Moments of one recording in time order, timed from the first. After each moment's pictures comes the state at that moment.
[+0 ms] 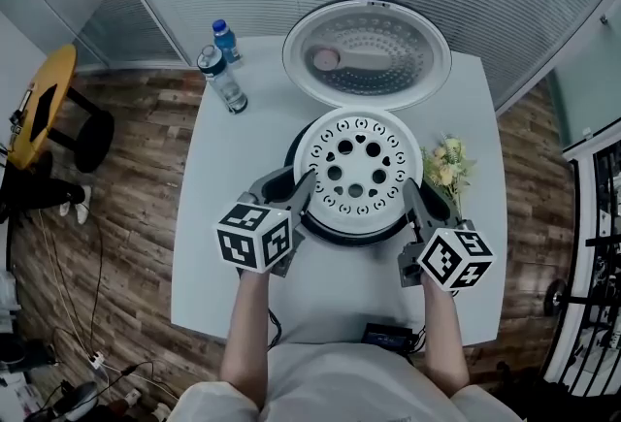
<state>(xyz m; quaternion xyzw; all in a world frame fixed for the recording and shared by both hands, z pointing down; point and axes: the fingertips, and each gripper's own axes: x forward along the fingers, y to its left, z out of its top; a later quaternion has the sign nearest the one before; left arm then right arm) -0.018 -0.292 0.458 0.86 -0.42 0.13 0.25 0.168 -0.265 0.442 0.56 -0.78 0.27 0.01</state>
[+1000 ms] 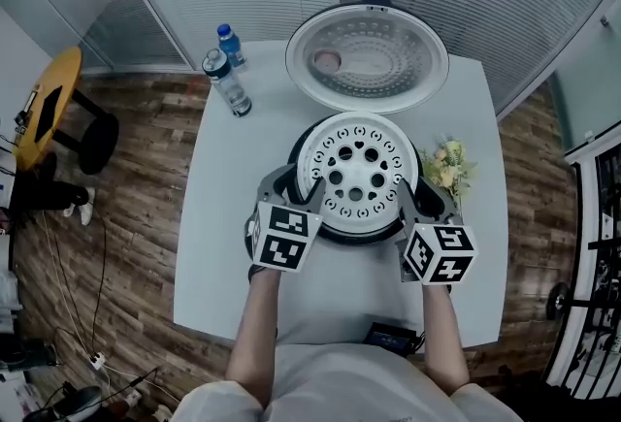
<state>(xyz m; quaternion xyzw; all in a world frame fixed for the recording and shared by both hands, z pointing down) -0.017 -0.299 0.482 0.83 -0.47 0.30 0.10 0.163 -0.275 0.456 0.58 -0.78 0.21 0.12</state>
